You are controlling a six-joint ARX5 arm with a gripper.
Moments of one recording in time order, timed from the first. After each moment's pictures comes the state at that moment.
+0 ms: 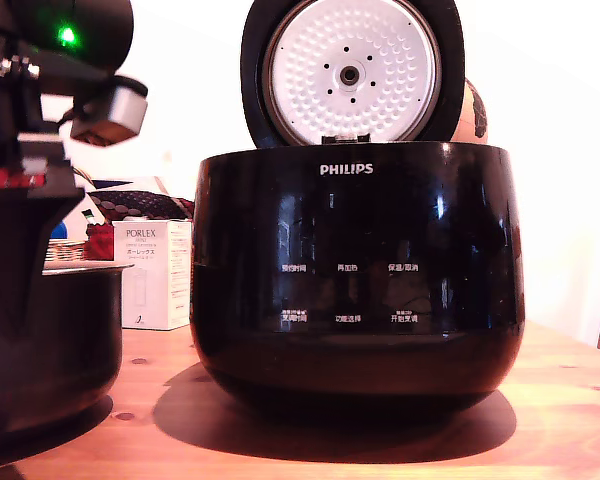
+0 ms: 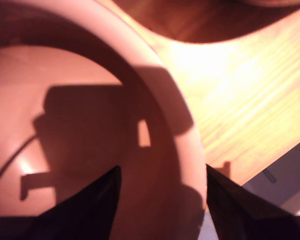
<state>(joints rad) -0.61 1.42 0.97 -0.97 0.00 0.13</state>
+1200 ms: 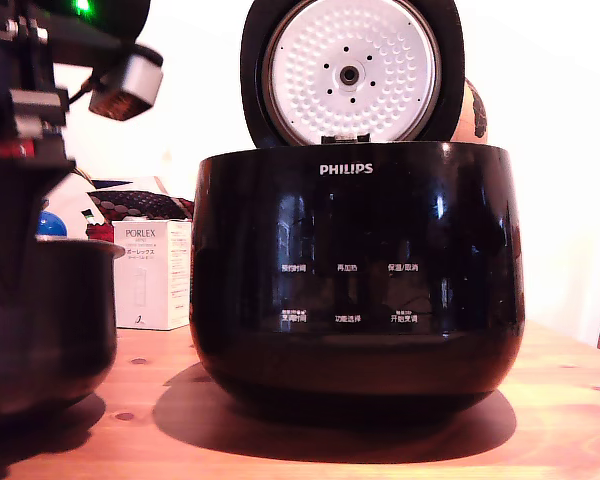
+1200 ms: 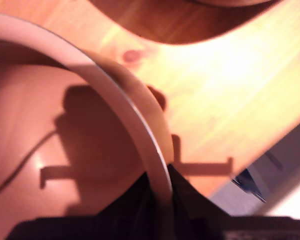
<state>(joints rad) -0.67 1.42 1.06 -1.10 -0.06 0.19</state>
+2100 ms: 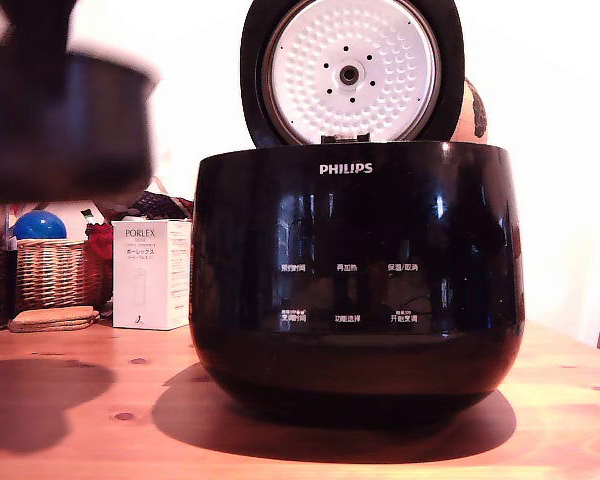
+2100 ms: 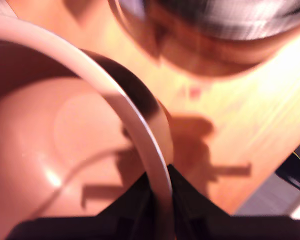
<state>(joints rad) -0.72 1.42 1.56 -1.36 -0.23 0.36</state>
